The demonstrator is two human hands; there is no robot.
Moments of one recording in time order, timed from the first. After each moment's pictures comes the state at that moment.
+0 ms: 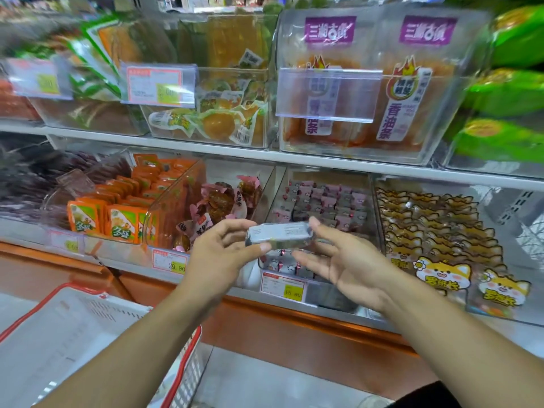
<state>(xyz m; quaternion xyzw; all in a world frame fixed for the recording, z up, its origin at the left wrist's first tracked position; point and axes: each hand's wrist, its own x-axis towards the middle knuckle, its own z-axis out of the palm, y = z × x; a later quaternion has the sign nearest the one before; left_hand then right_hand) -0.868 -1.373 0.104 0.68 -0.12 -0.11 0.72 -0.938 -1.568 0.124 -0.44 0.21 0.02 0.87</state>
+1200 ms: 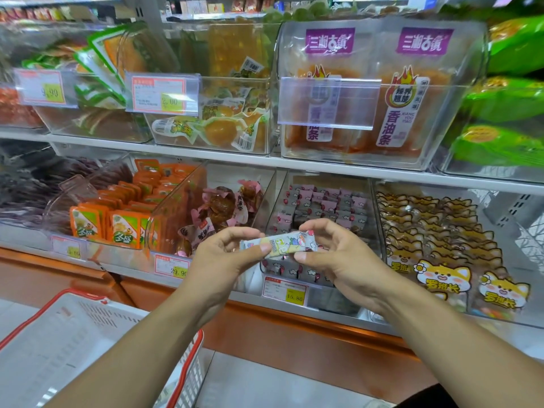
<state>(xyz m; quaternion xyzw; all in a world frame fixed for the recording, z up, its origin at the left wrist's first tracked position) -0.864 -1.373 0.103 0.62 -0.09 -0.16 0.76 -0.935 -1.572 0.113 -0.62 0.09 0.00 0.78</state>
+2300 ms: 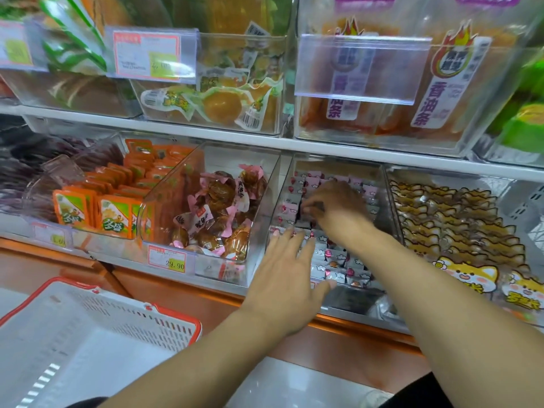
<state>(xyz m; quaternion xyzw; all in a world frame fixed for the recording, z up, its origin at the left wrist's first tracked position) -0.881 -1.434 0.057 0.90 -0.39 0.05 0.18 -0.841 -1.601 0.098 -0.97 0.10 -0.13 0.17</state>
